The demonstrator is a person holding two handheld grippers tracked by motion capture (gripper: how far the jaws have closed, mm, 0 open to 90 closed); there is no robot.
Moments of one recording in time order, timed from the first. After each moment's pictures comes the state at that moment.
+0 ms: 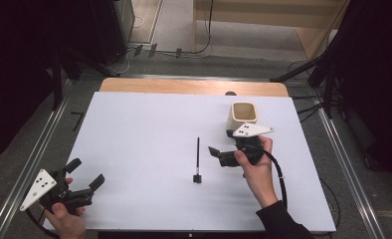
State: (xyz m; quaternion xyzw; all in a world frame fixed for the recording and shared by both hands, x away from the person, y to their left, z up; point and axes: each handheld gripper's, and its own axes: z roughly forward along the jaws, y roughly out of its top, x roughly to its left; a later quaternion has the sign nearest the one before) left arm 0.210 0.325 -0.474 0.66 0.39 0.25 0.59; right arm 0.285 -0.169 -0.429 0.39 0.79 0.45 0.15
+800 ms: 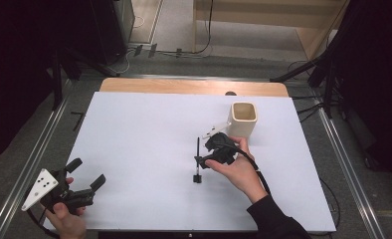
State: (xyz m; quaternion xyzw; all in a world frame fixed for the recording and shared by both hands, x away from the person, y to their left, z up) left arm 0.211 0.322 -0.473 0.67 0.39 0.25 0.59; right arm 0.313 -0.111 -0.458 0.40 0.87 0.27 0.10
